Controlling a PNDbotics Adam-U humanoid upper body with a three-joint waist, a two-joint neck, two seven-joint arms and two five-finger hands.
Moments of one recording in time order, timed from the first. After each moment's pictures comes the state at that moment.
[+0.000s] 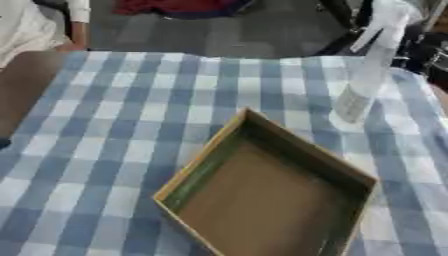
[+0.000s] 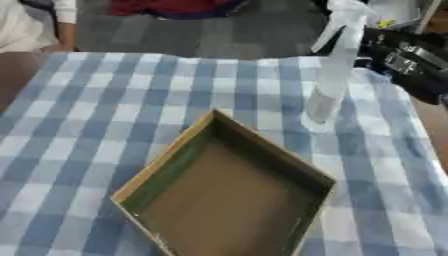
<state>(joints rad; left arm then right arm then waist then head) -0.18 0.32 0.21 -1.97 0.17 0.03 -0.13 -0.83 -0.75 -0.01 -1.09 -0.37 -0.32 0.73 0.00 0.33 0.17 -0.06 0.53</state>
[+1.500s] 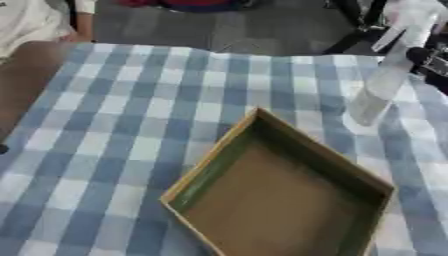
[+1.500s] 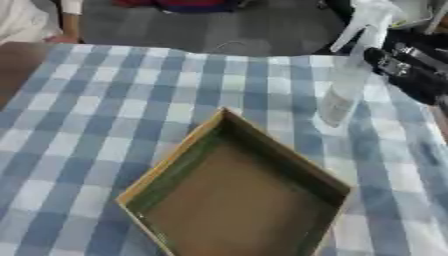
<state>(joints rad) -0.20 0.32 0.21 -1.98 0.15 0.03 -0.14 -0.84 -0.76 -0.01 -1.10 -0.33 -0.33 0.68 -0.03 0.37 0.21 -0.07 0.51</state>
